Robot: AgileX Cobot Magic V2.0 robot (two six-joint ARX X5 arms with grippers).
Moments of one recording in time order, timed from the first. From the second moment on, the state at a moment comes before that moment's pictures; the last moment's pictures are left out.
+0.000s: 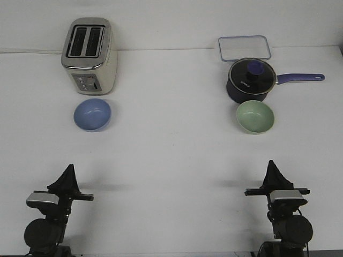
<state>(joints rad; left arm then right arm) -0.11 0.01 0.03 0.20 -0.03 -0.07 -0.03 0.00 0.02 0.11 -0.05 0.09</state>
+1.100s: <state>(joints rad) -0.11 0.01 0.03 0.20 -0.03 -0.07 -0.03 0.55 0.78 -0.65 -0.05 0.08</state>
